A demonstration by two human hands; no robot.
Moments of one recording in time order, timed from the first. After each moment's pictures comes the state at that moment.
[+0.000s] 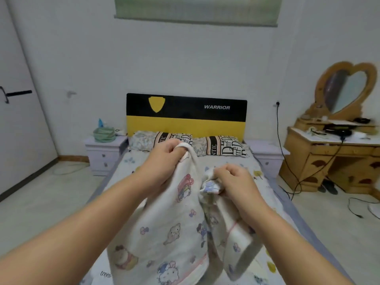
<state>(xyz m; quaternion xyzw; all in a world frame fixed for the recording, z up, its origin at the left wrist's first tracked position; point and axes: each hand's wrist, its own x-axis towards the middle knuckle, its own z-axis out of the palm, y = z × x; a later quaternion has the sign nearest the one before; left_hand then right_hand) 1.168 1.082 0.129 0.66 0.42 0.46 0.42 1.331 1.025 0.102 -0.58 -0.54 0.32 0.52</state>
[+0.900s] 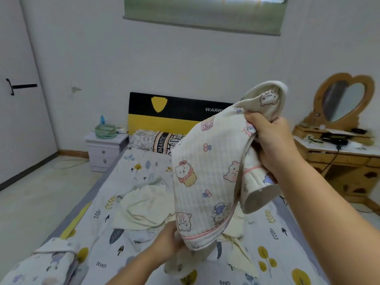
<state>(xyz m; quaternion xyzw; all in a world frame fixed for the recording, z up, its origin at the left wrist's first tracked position) 1.176 1.034 -0.057 0.65 0.44 0.32 0.53 1.358 1.019 0.193 -0.47 -0.46 0.31 0.69</state>
